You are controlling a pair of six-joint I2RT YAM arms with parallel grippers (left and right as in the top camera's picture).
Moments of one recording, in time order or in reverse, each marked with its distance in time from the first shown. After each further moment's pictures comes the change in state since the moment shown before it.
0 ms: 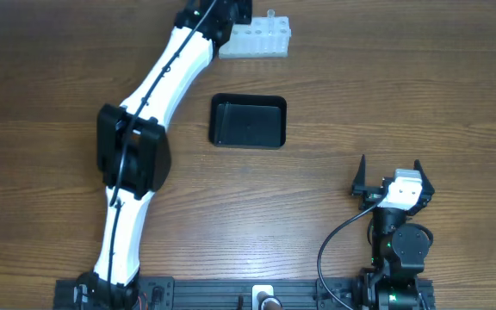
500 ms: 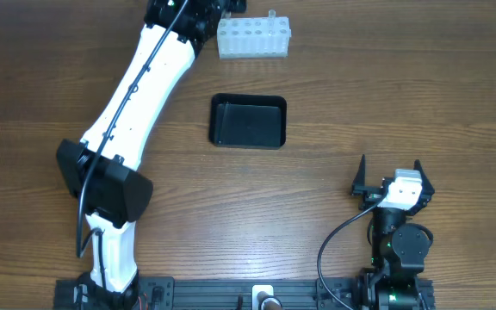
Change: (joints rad) left arm -0.042 -0.252 0.006 -0.304 -0.020 -0.011; right arm 0.000 0.000 0.000 0.000 0.000 0.001
